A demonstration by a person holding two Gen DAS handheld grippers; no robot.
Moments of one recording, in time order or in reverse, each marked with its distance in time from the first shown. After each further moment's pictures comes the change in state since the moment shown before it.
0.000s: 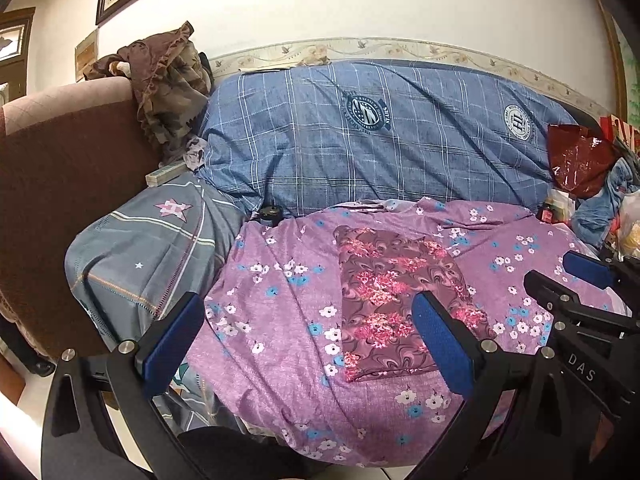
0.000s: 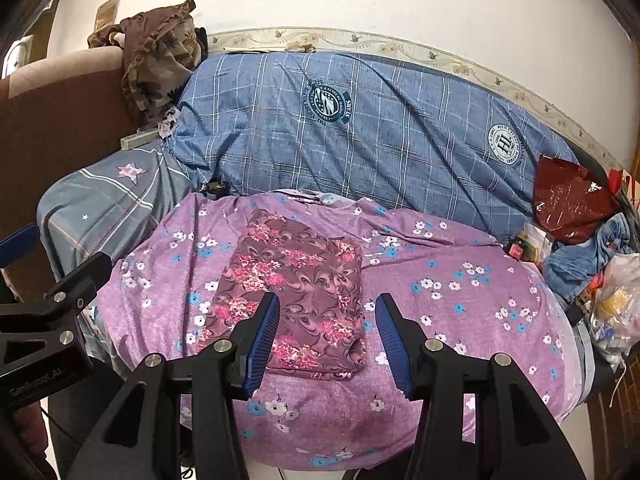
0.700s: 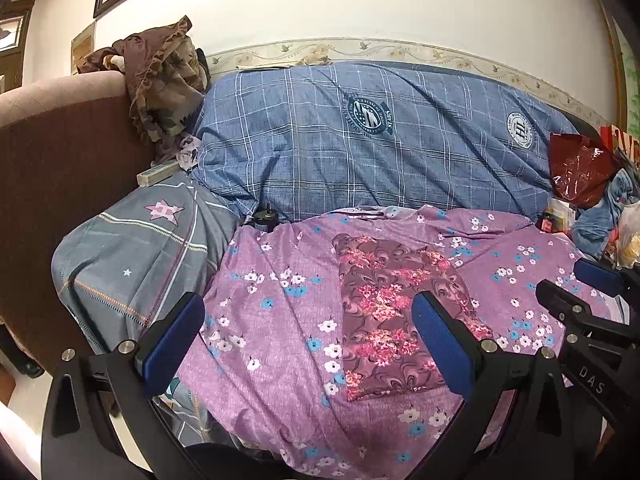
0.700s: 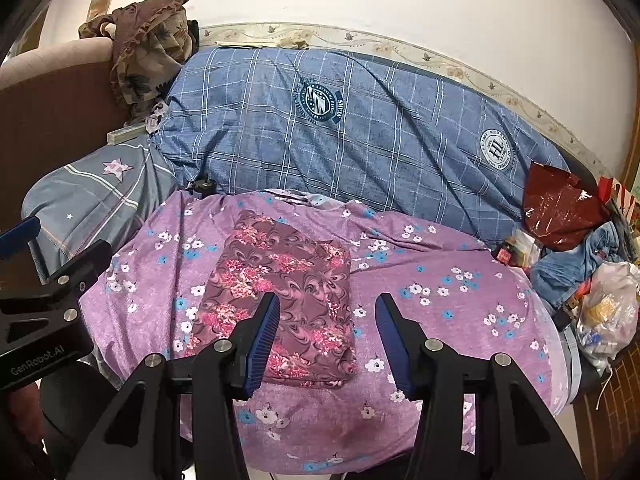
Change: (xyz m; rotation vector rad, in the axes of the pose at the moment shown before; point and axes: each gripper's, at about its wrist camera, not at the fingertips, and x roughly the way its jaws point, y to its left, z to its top) left arm 0.024 0.010 0.012 -0.020 -0.005 -0.027; right arm 0.010 0.007 0.013 -0.022 0.013 -0.054
